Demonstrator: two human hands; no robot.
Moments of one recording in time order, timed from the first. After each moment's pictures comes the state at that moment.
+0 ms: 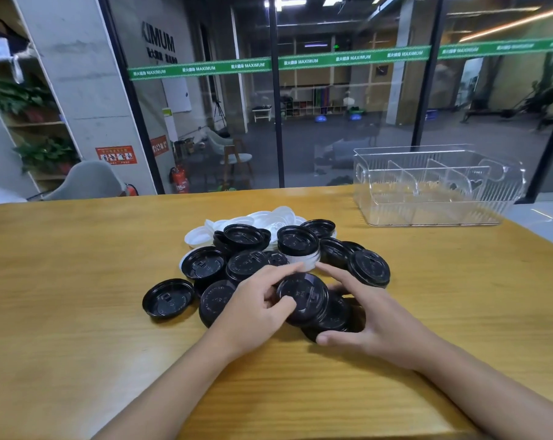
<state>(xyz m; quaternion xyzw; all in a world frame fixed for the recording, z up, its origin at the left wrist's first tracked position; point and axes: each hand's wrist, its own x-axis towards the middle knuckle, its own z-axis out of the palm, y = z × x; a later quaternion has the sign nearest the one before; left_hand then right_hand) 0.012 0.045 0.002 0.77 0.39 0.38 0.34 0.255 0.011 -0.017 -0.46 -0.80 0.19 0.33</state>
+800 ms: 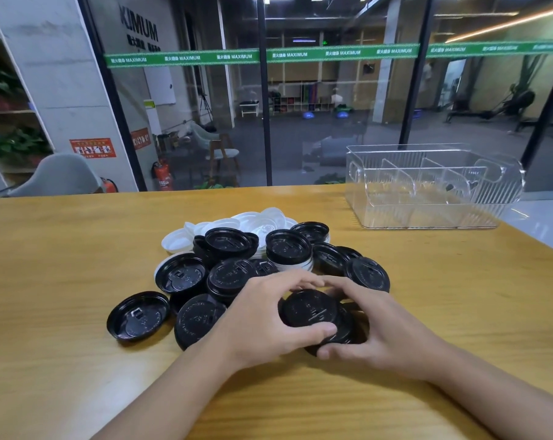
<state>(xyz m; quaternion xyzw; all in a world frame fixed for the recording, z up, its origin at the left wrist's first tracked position) 0.033 0.070 0.008 0.85 0.34 0.33 0.24 0.267 0.031 -0.017 -0.46 -0.80 0.19 0.33</state>
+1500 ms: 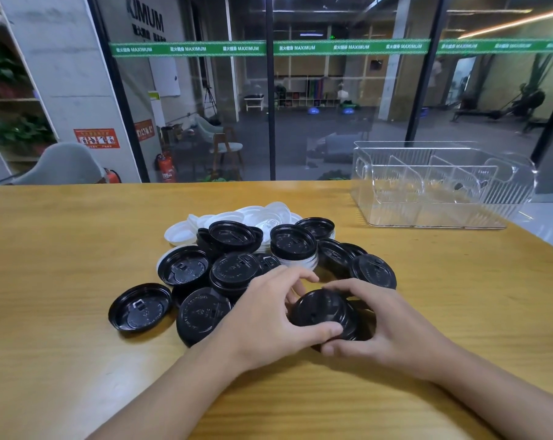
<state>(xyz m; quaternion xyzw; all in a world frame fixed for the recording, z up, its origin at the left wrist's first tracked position) 0.036 0.069 -0.002 0.82 0.38 0.34 0.25 0.268 0.031 -0.018 -0.48 -0.79 0.19 0.34</state>
